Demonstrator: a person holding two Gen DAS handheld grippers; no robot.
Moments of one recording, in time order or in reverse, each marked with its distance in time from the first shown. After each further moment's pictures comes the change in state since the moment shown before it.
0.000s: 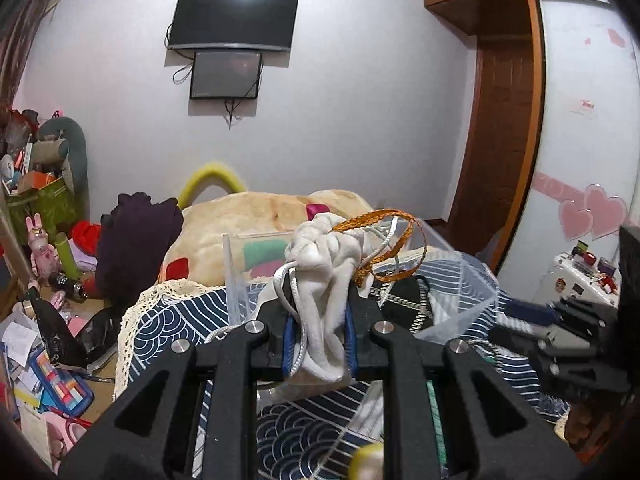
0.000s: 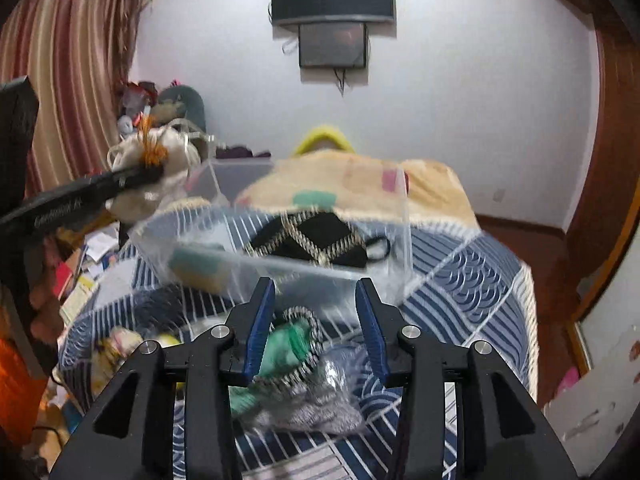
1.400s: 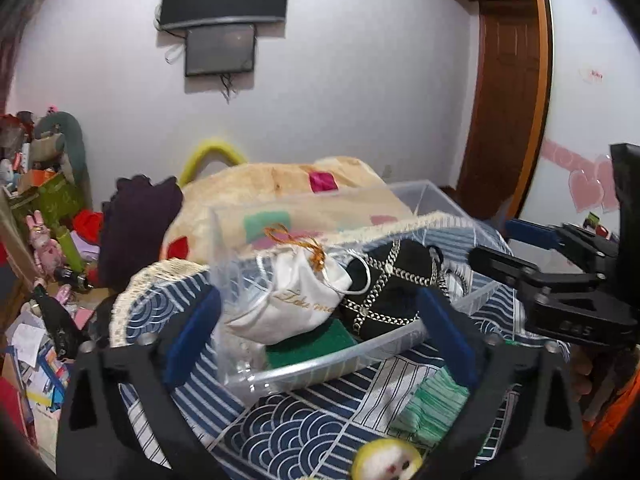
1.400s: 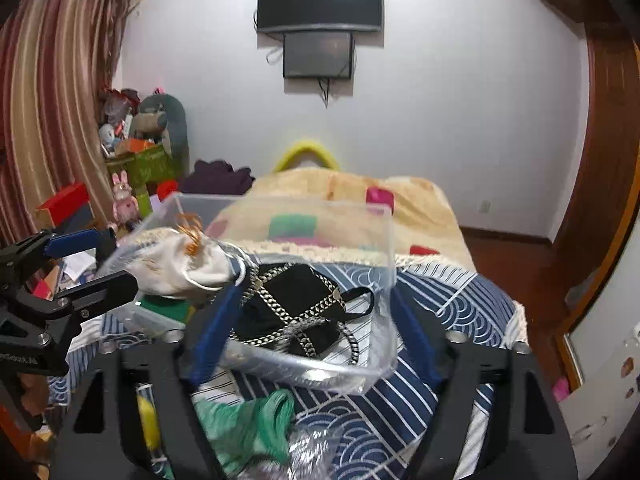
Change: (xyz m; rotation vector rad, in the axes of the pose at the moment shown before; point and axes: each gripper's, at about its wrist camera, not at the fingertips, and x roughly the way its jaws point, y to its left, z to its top) left arm 0.028 -0.011 -0.004 0.043 0.116 0.031; right arm -0.003 -0.004 0.040 -0.007 -0.078 -0.068
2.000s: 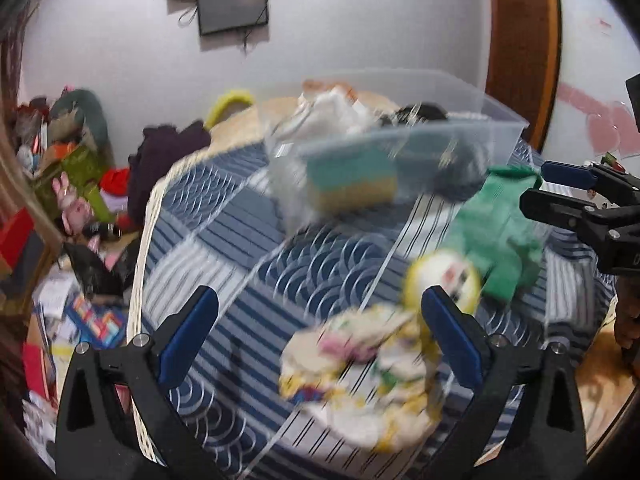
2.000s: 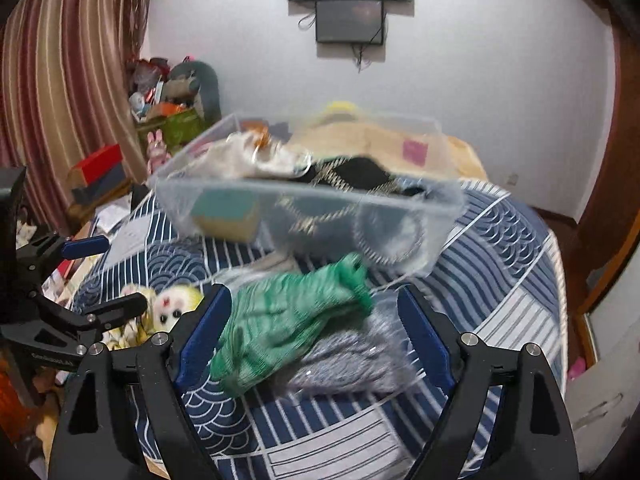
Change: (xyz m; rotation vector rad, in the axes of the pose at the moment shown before) left arm -0.029 0.011 -0.101 0.045 0.175 0.100; right arm 0.006 0.030 -0.064 -0.025 0.147 0.111
